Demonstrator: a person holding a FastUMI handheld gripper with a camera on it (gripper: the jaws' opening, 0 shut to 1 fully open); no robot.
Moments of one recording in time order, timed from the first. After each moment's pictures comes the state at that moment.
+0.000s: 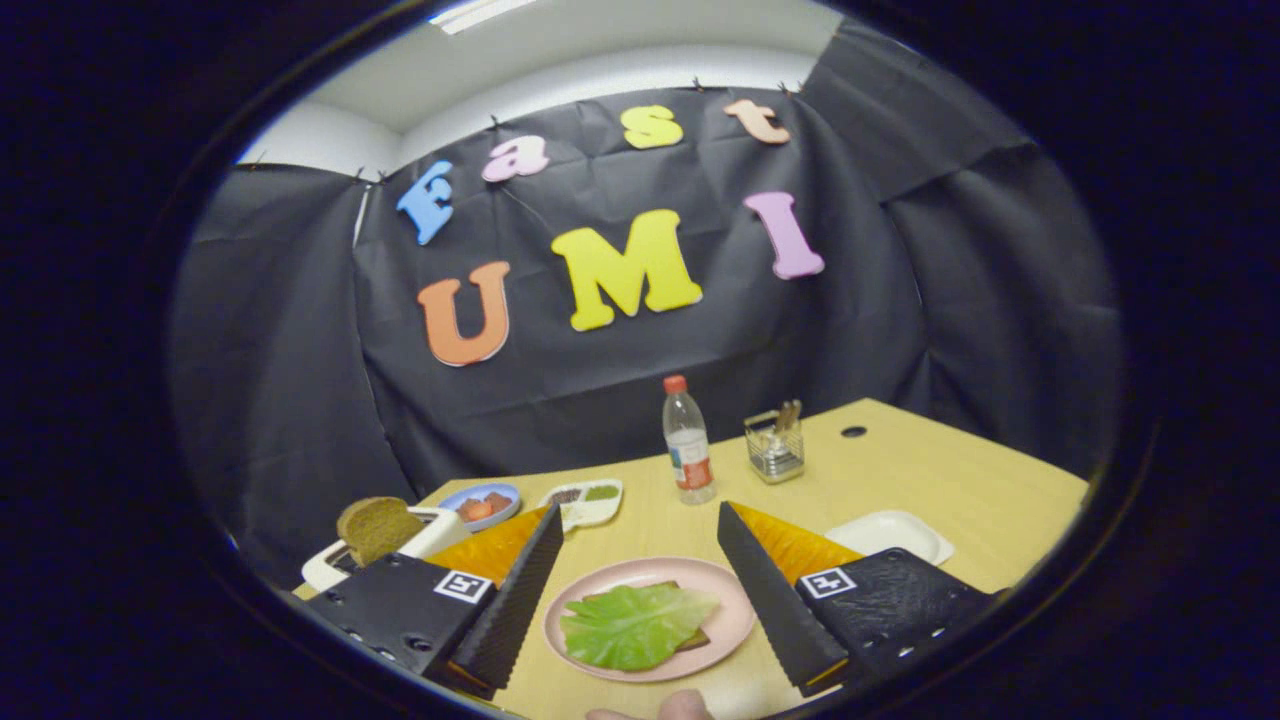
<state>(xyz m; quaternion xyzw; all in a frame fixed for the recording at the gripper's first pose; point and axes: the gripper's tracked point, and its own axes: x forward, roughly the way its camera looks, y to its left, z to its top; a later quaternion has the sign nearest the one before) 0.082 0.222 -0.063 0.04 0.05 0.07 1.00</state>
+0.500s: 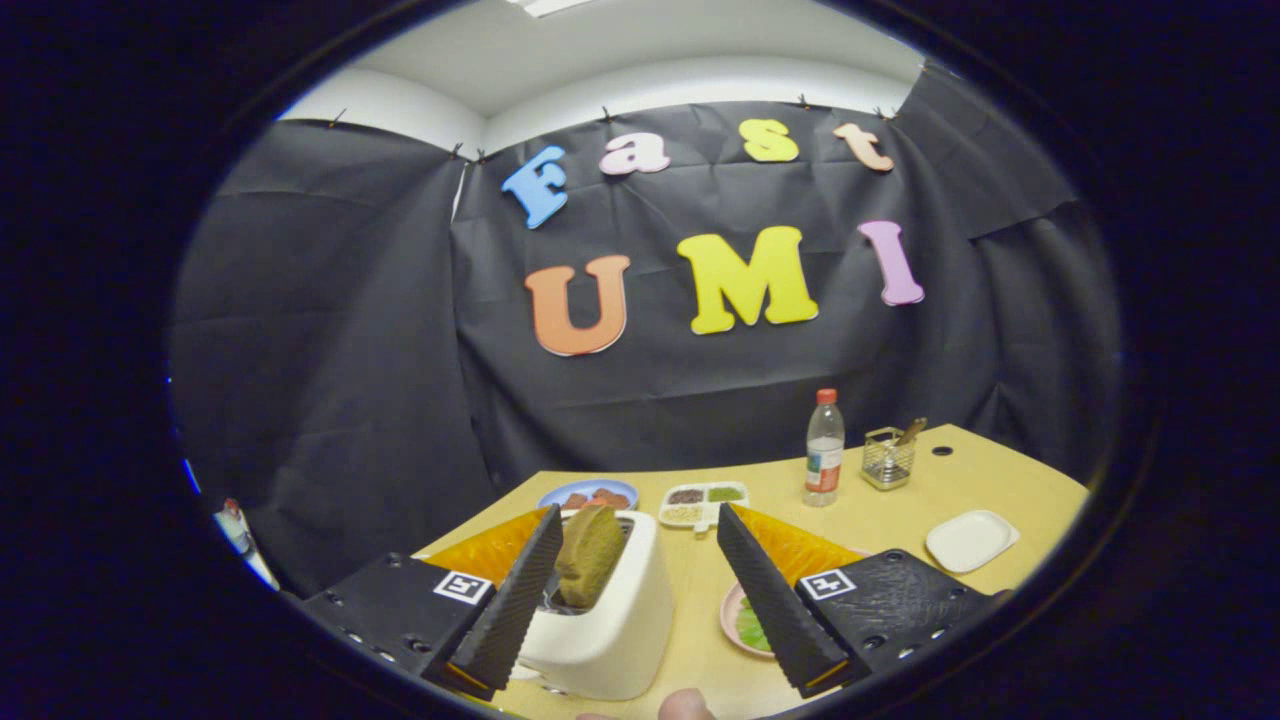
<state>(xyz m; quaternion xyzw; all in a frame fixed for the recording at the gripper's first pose) 0.043 0.400 -0.085 -0.01 0.08 0.15 0.99</state>
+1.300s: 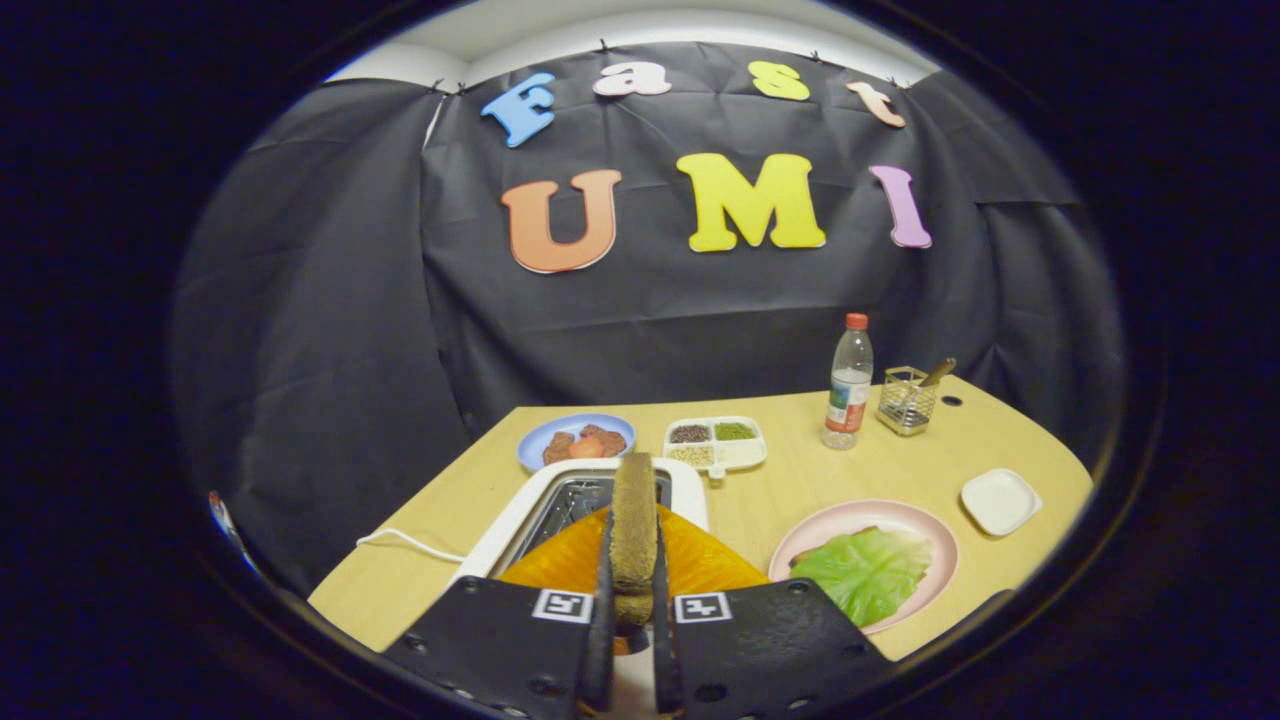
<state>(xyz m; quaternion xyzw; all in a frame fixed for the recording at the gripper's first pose) 0.092 0.435 -0.139 -0.01 0.18 0.11 0.98</state>
